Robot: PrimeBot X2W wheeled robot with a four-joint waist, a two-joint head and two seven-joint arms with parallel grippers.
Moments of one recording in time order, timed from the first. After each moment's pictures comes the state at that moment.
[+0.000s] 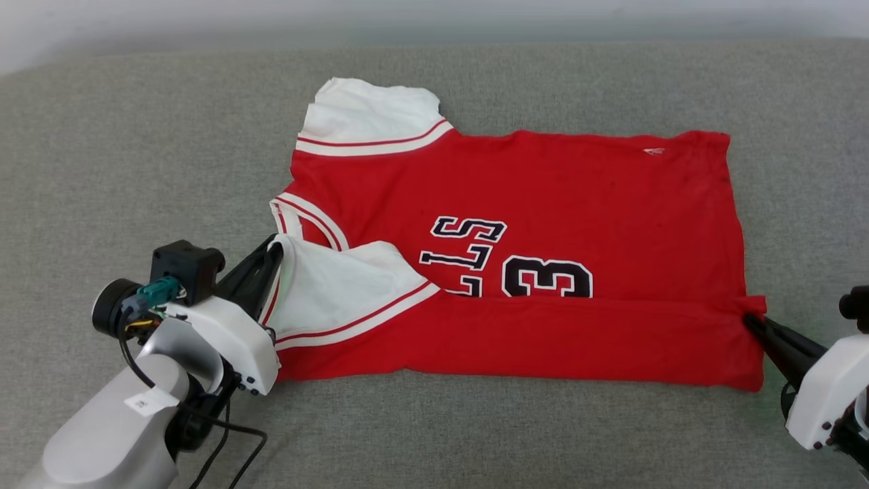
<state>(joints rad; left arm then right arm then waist) -0.50 0.63 -0.71 0.23 -0.75 0.06 -0.14 -0.15 -0.60 0.20 0.11 0.74 0.13 0.30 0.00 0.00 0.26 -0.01</state>
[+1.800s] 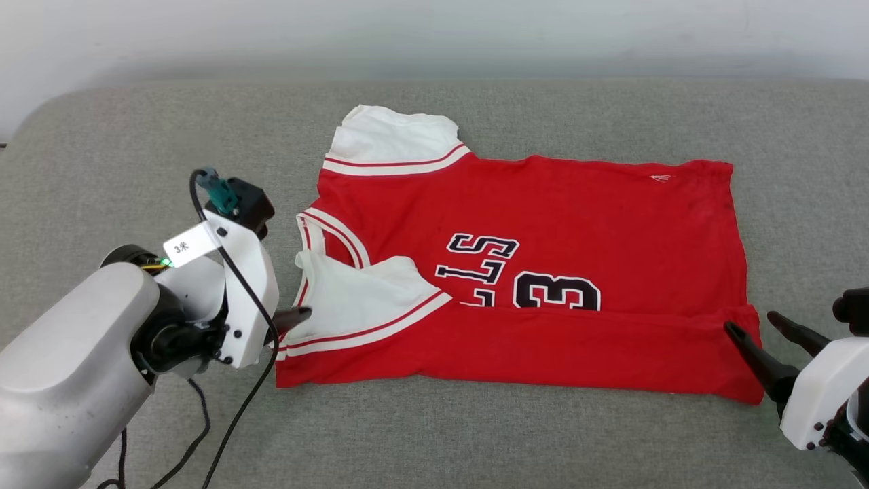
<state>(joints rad) -0.79 0.70 -0.86 0.27 -1.05 -0.11 0.73 -0.18 -0.58 0.22 0.18 0.70 0.13 0.27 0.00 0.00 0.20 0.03</state>
